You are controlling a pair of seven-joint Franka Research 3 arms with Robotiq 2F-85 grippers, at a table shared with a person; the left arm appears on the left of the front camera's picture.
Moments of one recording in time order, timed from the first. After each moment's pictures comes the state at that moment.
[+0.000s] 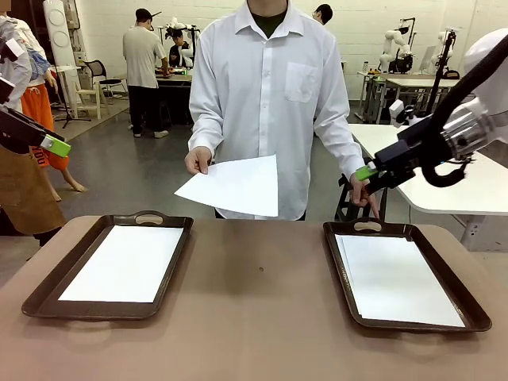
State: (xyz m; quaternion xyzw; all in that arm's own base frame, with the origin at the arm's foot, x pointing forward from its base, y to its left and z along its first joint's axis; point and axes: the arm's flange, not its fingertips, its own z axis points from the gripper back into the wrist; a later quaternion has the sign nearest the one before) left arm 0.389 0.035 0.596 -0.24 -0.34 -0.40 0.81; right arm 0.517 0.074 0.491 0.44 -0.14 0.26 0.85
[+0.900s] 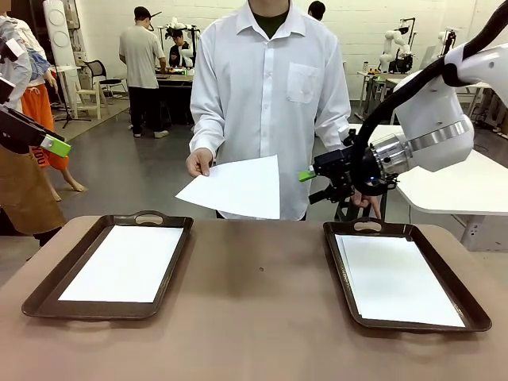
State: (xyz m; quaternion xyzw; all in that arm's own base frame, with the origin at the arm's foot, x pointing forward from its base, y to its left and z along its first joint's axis) left arm 0.389 0.035 0.596 -0.24 -0.34 -0.40 0.81; right arm 0.572 0.166 0.427 0.52 -0.10 0.17 0.83
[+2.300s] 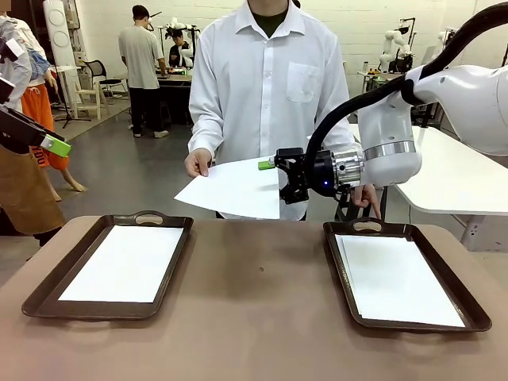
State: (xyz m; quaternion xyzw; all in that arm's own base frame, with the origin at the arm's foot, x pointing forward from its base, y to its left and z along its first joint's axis) left arm 0.389 0.035 0.596 -0.24 -0.34 -0.40 0.81; right arm 0.588 0.249 0.399 0.63 -0.08 0.09 0.77
